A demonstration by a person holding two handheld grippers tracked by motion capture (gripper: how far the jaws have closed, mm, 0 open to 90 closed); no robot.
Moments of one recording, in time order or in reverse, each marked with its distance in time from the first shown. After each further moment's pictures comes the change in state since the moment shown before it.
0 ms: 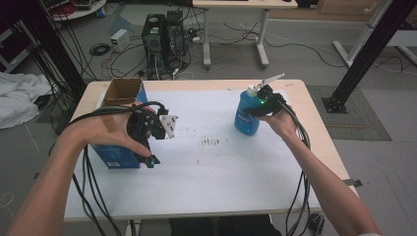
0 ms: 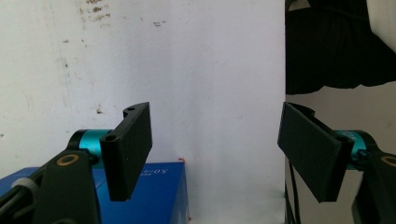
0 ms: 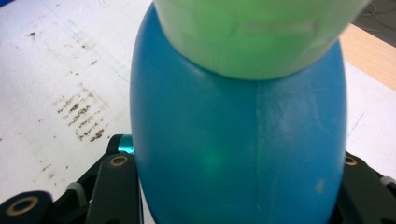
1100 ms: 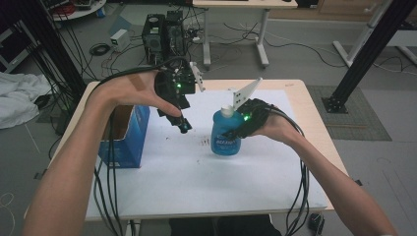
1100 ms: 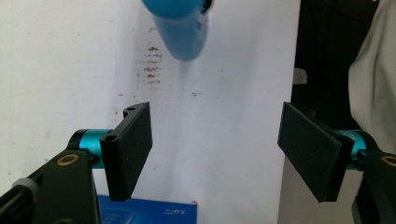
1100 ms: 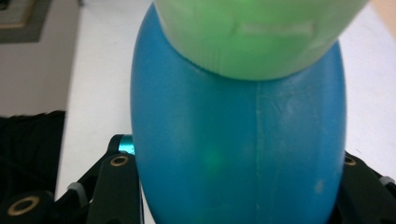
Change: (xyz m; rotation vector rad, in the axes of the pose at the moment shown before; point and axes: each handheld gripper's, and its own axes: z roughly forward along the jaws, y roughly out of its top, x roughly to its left) left arm 0.053 0.065 -0.046 -0.119 0.009 -0.170; right arm 0.098 0.032 -0.038 0.010 0.458 -0.510
